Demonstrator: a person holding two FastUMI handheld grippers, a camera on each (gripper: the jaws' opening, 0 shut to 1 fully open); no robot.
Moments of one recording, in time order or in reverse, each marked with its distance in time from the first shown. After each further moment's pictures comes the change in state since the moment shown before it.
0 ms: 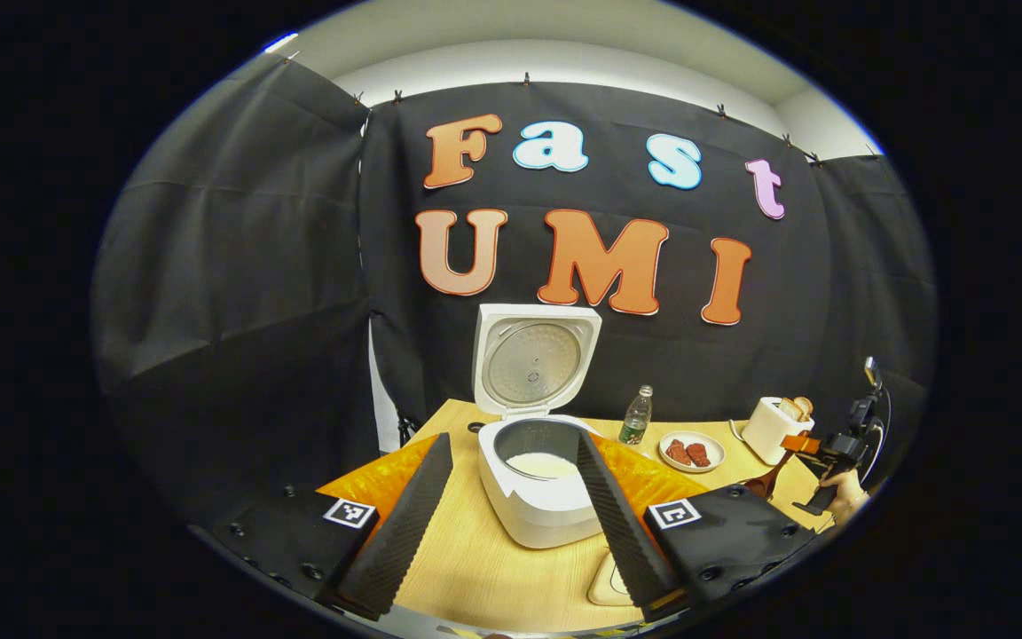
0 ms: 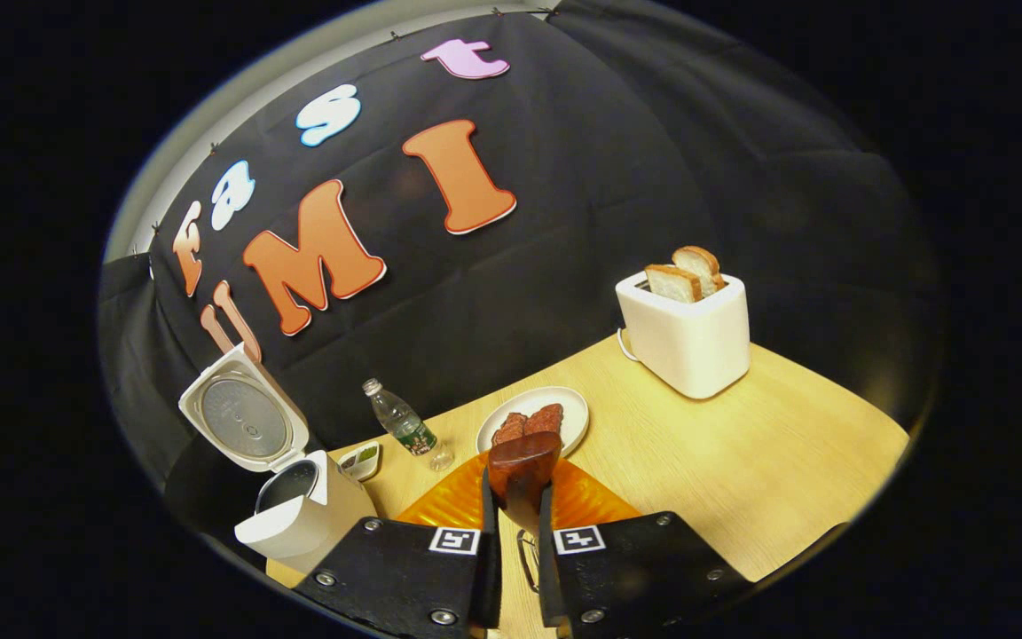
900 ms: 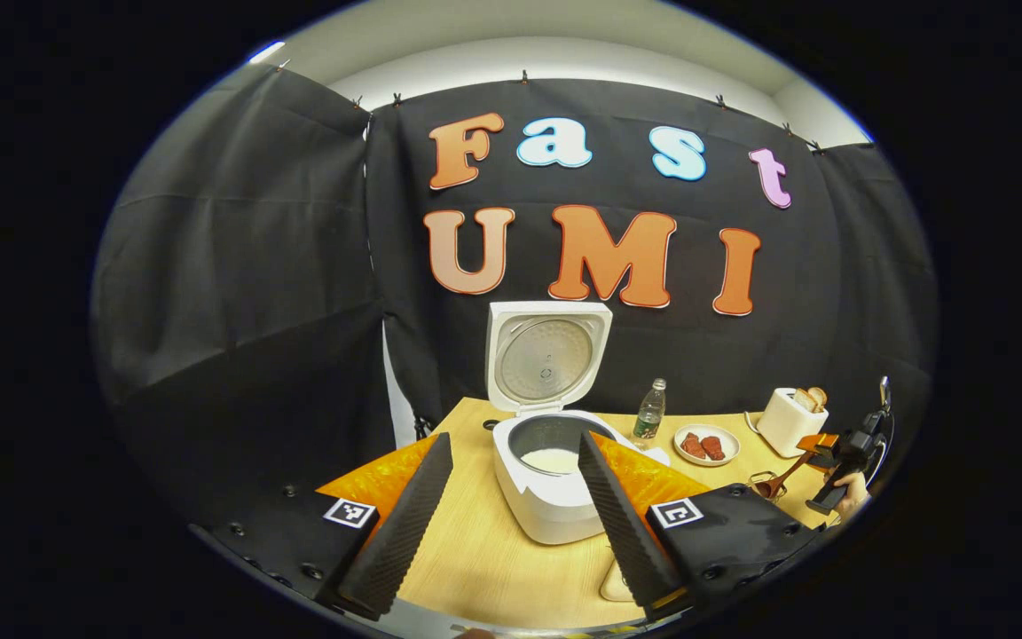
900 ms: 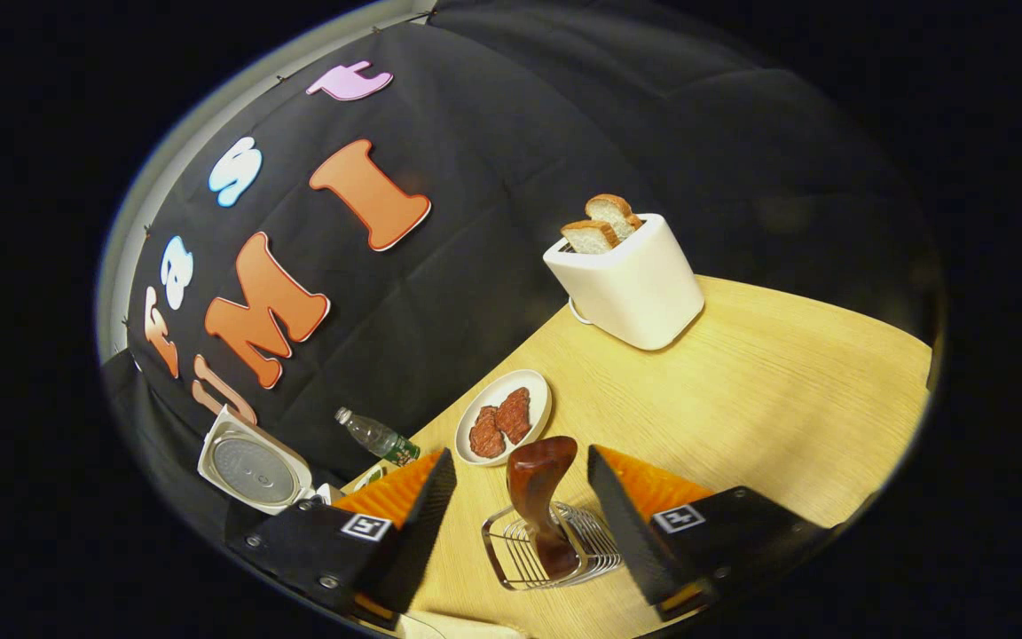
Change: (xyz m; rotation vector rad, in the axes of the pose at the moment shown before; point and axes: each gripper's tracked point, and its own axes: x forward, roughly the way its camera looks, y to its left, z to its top) left arm 0.000 -0.004 0.009 0.045 -0.002 0.023; right arm -0.014 -0.058 -0.009 0.252 0.054 -0.068
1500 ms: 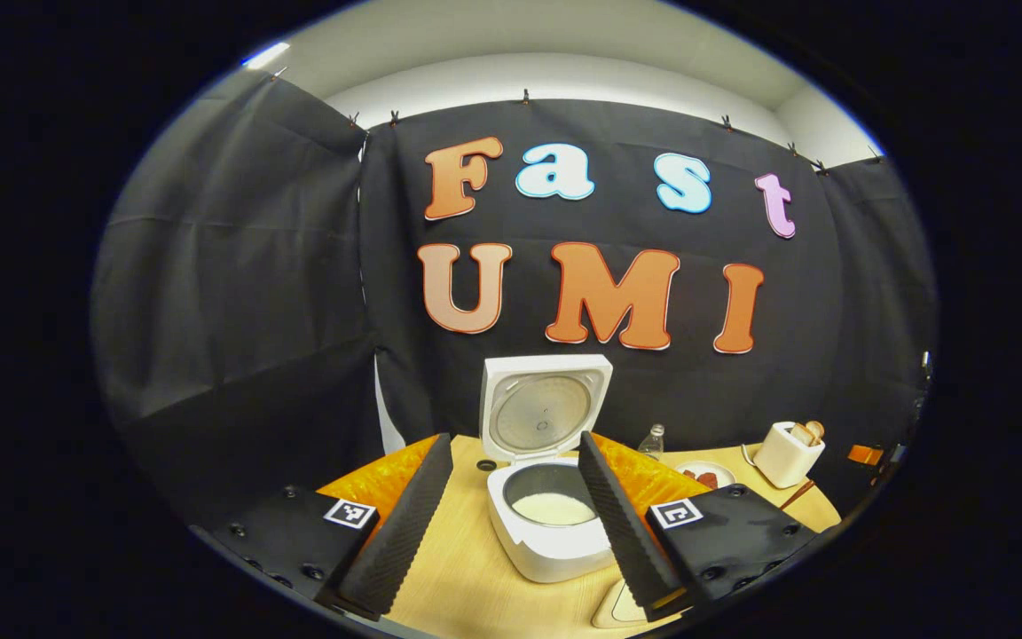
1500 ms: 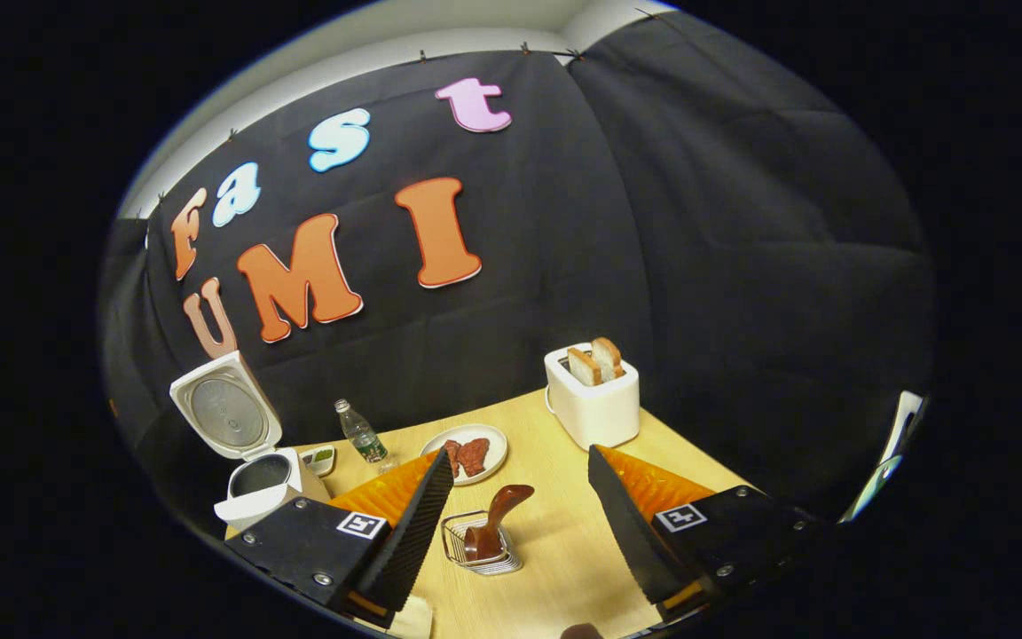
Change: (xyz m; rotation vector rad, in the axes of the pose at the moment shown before) left arm 0.052 0.011 0.083 -0.020 -0.085 -0.007; right arm -0.150 0.045 0.100 -0.447 -0.202 -0.085
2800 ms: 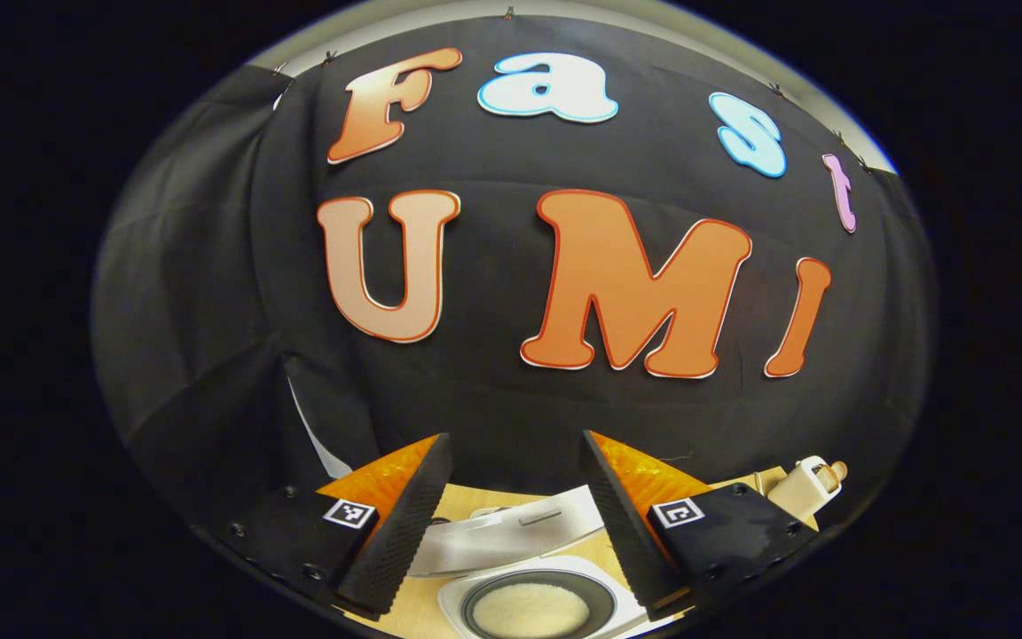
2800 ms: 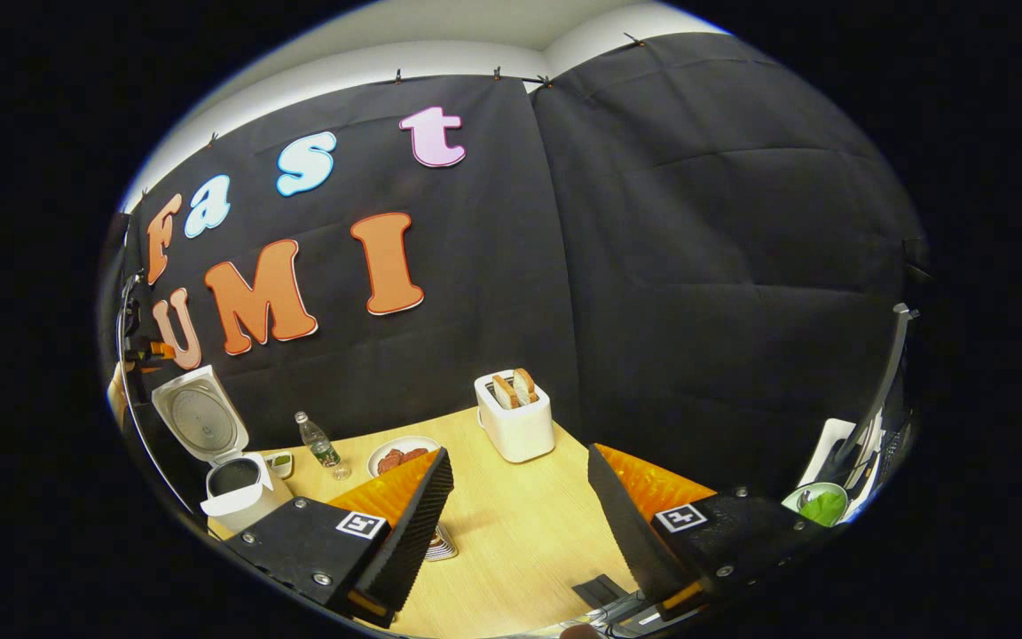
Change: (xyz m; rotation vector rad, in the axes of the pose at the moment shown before) left arm 0.349 -0.060 0.027 -0.032 0.220 -0.119; right arm -0.074 -0.069 0.035 -0.010 -0.038 -0.196
